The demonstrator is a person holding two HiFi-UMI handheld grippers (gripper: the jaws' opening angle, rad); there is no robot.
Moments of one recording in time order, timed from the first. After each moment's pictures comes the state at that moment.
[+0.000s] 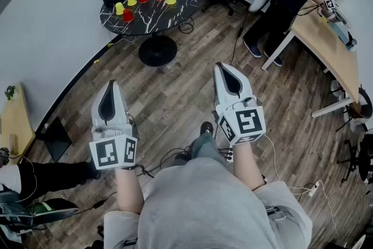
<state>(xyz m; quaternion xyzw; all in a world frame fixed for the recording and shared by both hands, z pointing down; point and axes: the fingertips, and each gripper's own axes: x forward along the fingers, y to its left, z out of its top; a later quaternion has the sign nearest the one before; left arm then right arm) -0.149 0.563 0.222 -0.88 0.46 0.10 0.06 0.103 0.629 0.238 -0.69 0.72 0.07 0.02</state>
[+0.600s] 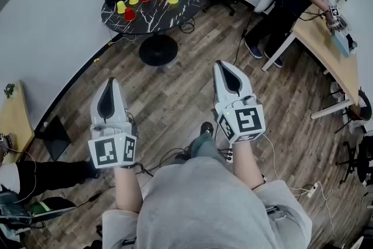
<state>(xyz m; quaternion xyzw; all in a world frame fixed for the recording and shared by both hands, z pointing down) -0.156 0.553 0.217 -0.88 0.46 0.10 0.07 0.095 0.616 0.234 -0.69 0.72 0.07 0.02</state>
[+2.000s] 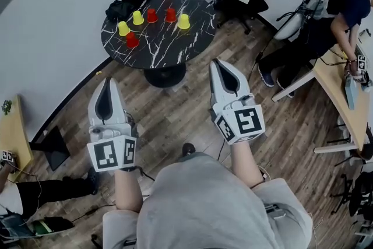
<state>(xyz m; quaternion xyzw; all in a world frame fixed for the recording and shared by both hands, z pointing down) -0.065 0.318 0.198 -0.85 0.51 0.12 0.09 0.181 0.348 0.218 -0.64 0.77 0.07 0.05</state>
